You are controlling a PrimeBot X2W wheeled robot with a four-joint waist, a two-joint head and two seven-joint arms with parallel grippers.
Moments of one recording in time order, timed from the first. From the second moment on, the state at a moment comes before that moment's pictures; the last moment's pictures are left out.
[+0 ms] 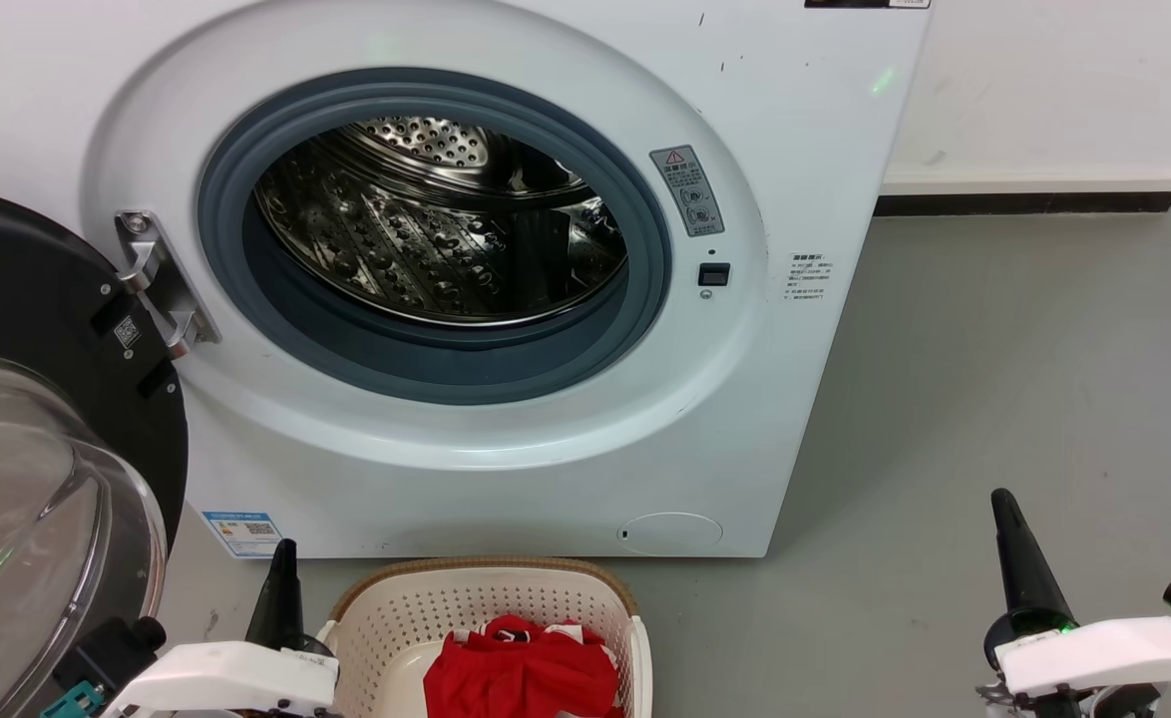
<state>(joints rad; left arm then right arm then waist) 0.01 0.05 0.07 0.18 -0.89 -0.04 -0.05 0.02 -0.08 0.00 0.14 0.95 0.13 -0.10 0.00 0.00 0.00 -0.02</state>
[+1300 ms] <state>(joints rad) -0.05 0.05 0.10 0.22 -1.32 -0.09 0.04 -0.05 -0.08 -0.04 0.20 1.36 0.13 0.01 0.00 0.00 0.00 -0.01</state>
